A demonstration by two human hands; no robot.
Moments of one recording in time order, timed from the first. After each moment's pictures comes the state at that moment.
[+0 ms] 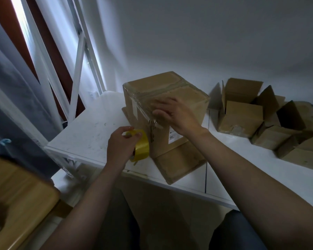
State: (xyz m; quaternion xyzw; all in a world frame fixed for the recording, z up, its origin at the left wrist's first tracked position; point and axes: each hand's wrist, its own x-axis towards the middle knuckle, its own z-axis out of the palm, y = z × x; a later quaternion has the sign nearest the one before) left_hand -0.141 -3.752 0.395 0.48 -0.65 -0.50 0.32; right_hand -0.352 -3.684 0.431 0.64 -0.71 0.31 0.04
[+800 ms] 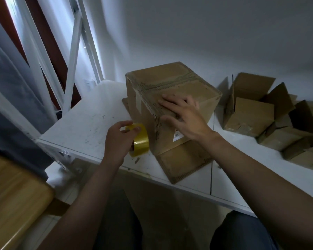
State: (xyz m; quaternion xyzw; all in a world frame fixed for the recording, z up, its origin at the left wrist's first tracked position) left_hand -0.141 -3.787 0.379 0.47 -0.61 -0.56 0.31; right_hand -0.359 -3.689 0.405 0.64 -0.71 0.29 0.09
